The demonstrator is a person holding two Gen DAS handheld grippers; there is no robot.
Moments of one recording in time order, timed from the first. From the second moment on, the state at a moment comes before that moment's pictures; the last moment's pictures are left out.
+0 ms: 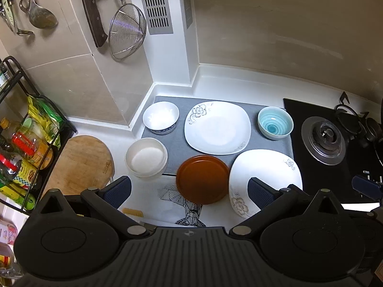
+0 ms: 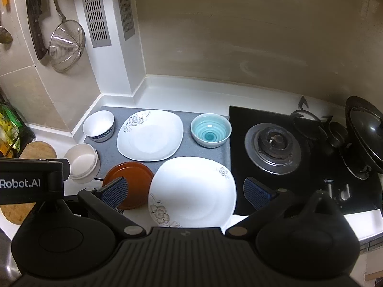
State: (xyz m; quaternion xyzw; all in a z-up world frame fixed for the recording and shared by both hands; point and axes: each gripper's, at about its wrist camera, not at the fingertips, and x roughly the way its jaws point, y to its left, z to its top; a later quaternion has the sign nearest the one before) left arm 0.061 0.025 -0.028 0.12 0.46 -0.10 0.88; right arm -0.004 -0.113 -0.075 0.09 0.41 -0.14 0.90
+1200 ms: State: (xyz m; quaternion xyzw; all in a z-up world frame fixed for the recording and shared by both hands) left arm 0.171 0.007 -0.281 -0.04 0.66 -0.26 0.70; right arm -0.003 -0.297 -0.282 0.38 0.39 -0.02 0.84
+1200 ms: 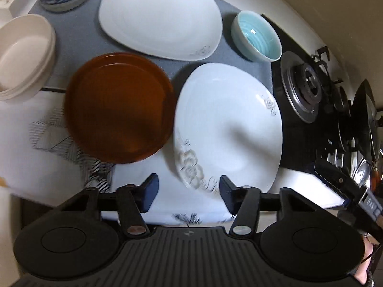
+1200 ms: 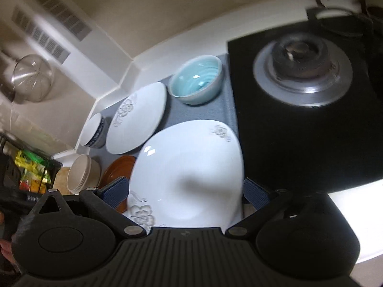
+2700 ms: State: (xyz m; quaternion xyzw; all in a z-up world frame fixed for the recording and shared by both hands) left arm 0.161 -0.064 -0.328 0.02 0.67 -0.19 0.71; right arm 0.013 -0.325 -0.338 0.34 0.43 0.01 0.83
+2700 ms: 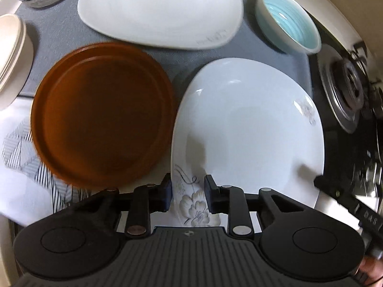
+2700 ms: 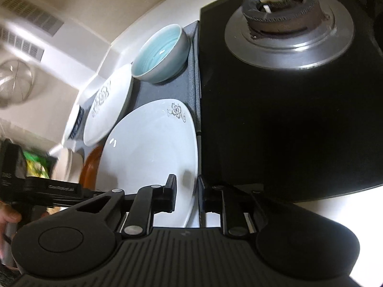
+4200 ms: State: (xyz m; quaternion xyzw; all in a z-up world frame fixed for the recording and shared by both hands) left arm 0.146 -0.068 -0.324 0.02 0.63 -0.23 0.74; right arm 0.008 -0.321 -0.345 0.32 0.44 0.02 0.84
